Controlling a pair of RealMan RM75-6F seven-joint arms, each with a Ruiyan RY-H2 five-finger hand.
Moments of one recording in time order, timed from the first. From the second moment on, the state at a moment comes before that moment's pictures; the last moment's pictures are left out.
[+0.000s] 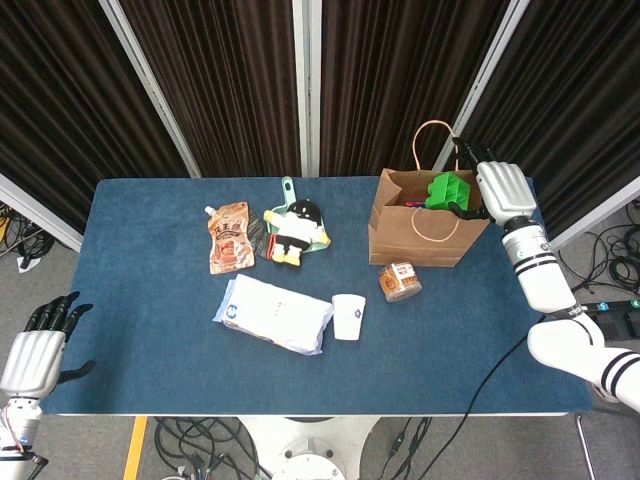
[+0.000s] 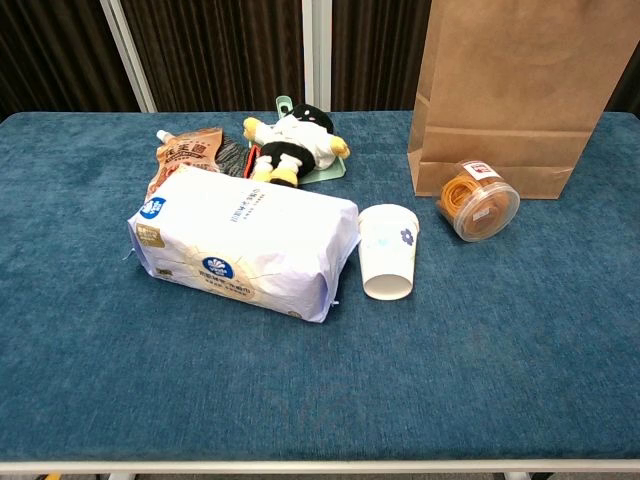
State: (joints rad) left arm -0.09 -1.20 -0.01 -1.54 1.48 1.45 0.08; right arm 0.81 -1.16 0.36 -1.35 -1.03 0.79 0.08
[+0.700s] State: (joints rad) left arm -0.10 -1.20 -0.02 -1.53 1.50 1.44 0.08; right arm 0.49 -1.01 0.15 -1.53 -1.60 1.27 0.44
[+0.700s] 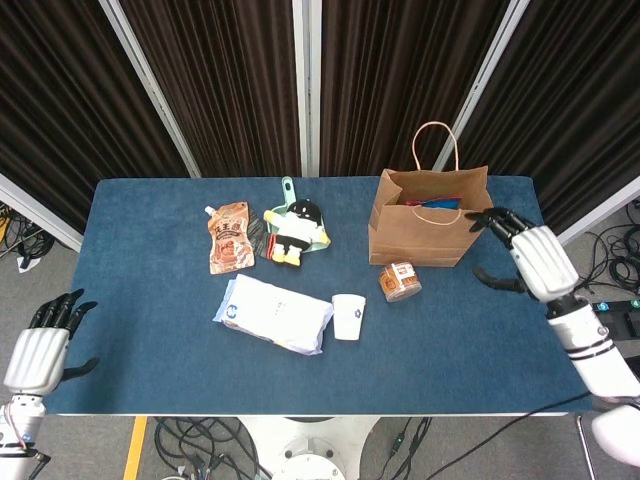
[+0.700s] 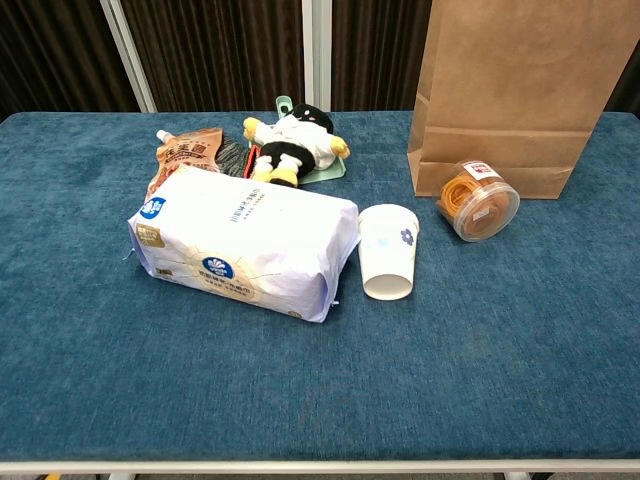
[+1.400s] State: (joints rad) left arm -0.08 -1.21 0.00 -1.53 1.49 1.46 0.07; right arm 0.63 -1.32 0.09 -1.37 -1.45 0.86 -0.05
